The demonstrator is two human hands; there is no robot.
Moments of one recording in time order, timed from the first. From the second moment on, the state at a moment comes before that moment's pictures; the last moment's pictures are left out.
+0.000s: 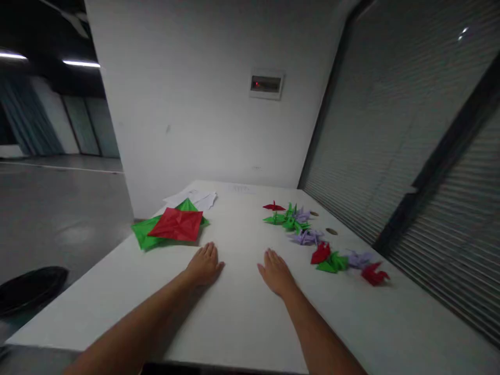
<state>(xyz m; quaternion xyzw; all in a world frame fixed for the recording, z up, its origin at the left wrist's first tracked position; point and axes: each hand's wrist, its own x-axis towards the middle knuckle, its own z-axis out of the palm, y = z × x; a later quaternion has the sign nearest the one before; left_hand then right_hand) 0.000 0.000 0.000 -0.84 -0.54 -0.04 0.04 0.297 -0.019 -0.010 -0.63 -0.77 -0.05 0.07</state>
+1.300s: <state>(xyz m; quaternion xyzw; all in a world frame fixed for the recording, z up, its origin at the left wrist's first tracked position) -0.094 0.050 0.076 -0.71 -0.67 -0.13 0.18 0.311 -0.016 -0.006 -0.63 -0.73 0.03 0.24</state>
